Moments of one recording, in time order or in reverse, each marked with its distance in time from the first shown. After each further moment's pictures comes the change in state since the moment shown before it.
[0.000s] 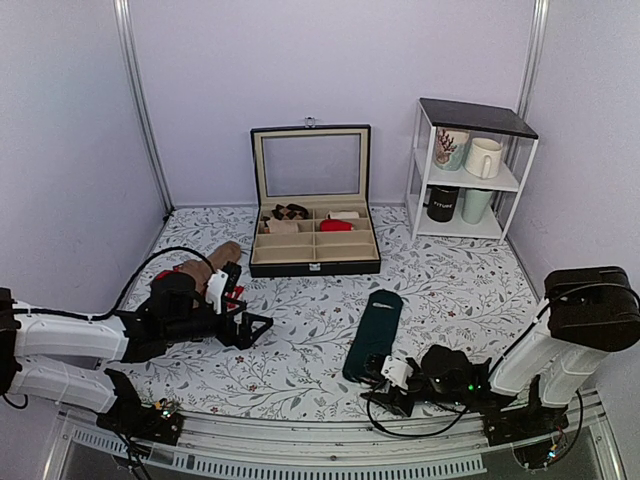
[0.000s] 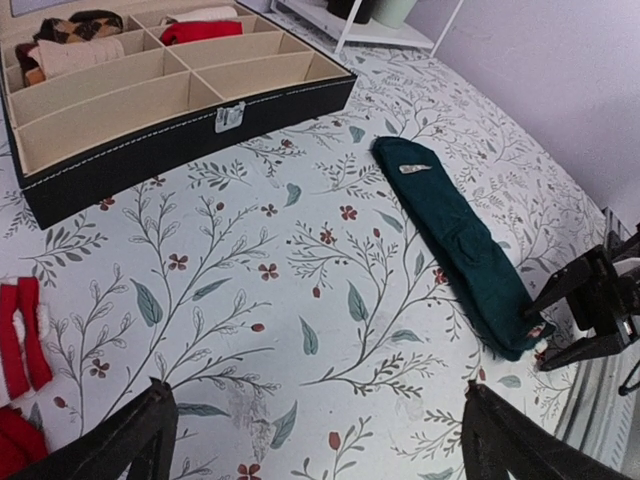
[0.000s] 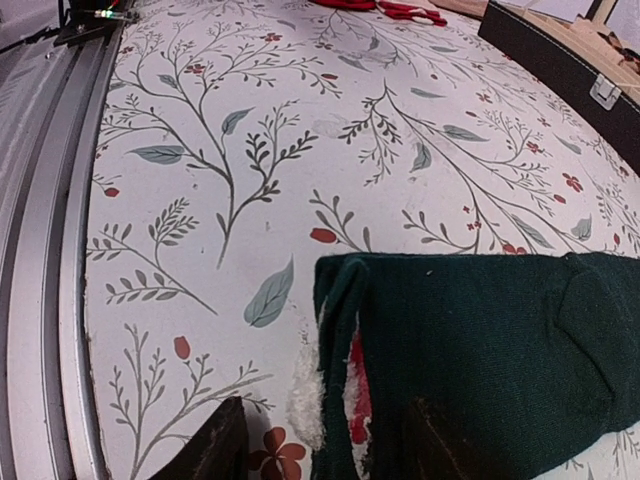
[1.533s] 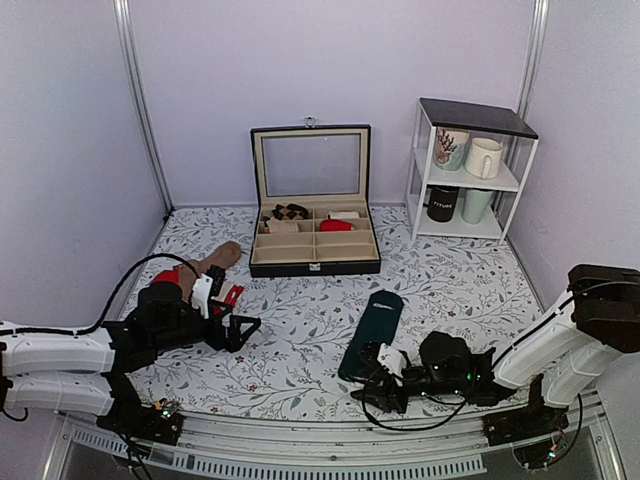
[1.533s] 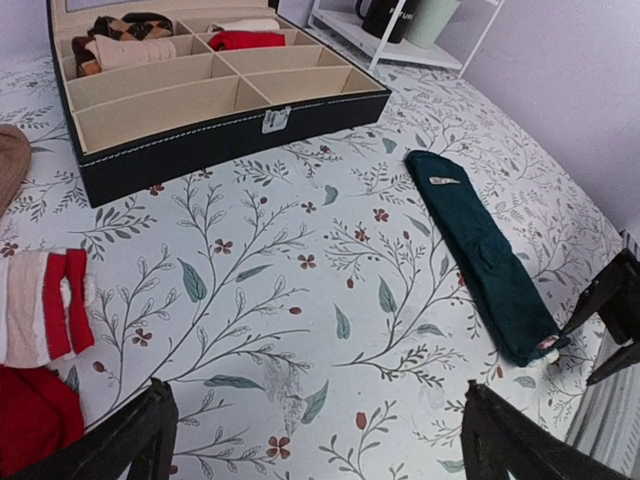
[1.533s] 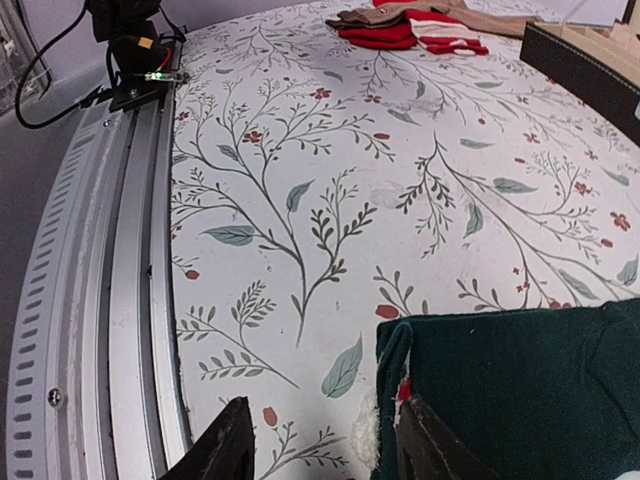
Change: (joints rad) left arm 0.000 -0.157 -0.079 -0.053 -0.098 -0.030; right arm -0.026 -0.110 0.062 -0.106 -0.177 0.137
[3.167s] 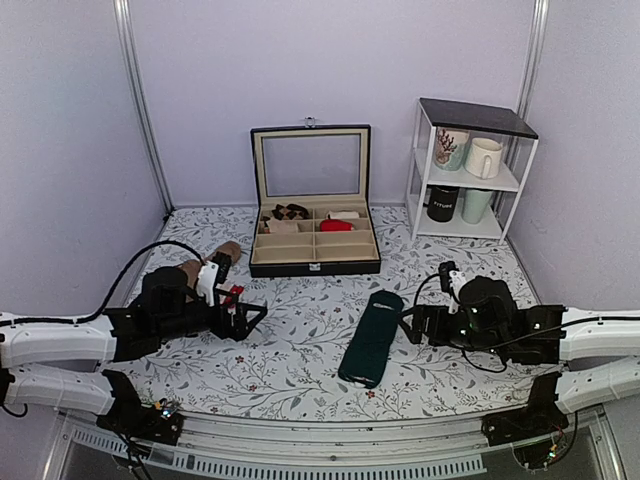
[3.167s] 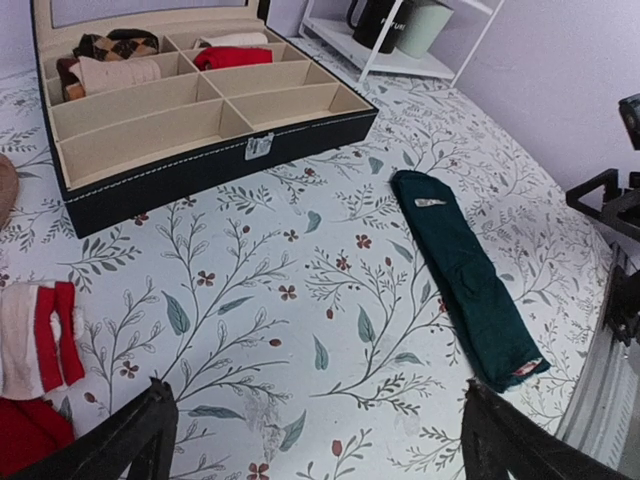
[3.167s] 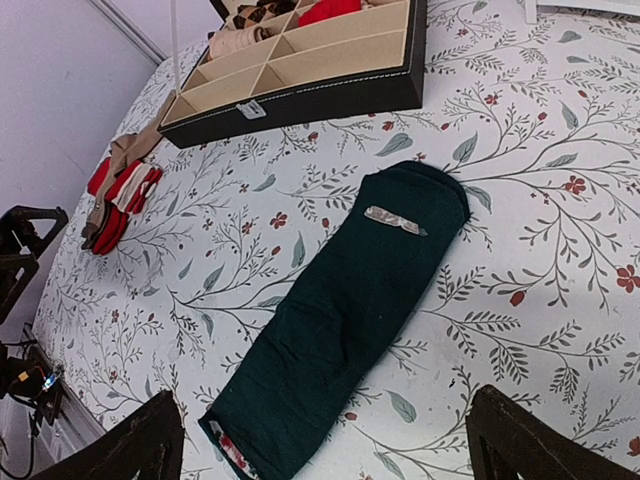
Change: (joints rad) left arm -0.011 0.058 0.114 -0.060 0.014 -0.018; right arm -0.212 -0.587 0.188 -0.929 0.400 0.701
